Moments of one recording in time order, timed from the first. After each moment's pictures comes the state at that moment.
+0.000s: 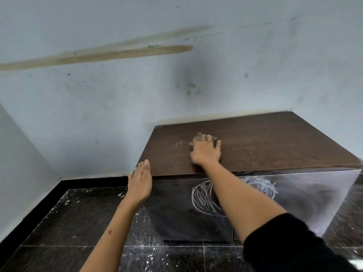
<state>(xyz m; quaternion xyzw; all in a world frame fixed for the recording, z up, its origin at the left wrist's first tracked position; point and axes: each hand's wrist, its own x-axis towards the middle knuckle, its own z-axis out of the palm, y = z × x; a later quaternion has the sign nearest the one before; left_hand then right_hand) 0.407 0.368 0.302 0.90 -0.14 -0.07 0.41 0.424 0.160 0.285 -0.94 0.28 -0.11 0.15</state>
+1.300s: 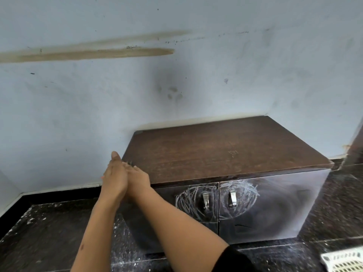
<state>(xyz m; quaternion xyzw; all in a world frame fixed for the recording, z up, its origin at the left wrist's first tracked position) 0.444 0.348 0.314 0.81 -0.06 -0.04 0.58 0.453 0.294 0.277 -0.98 -0.02 -0.11 0.16</state>
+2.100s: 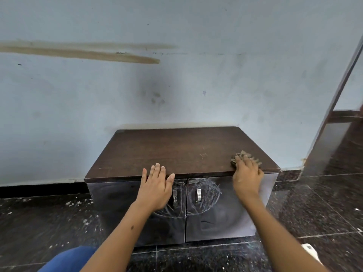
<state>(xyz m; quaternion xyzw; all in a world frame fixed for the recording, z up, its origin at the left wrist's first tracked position) 0.343 0.265 0.271 0.92 -0.37 -0.02 0.13 0.217 0.043 0.251 -0.83 0.45 -0.32 0.09</state>
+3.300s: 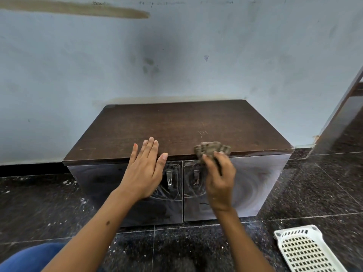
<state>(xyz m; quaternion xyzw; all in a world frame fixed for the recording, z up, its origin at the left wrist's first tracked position) 0.354 0.263 0.261 0.89 -0.41 0.05 0.19 0.252 0.091 0.170 -0.78 0.16 -0.60 0.05</state>
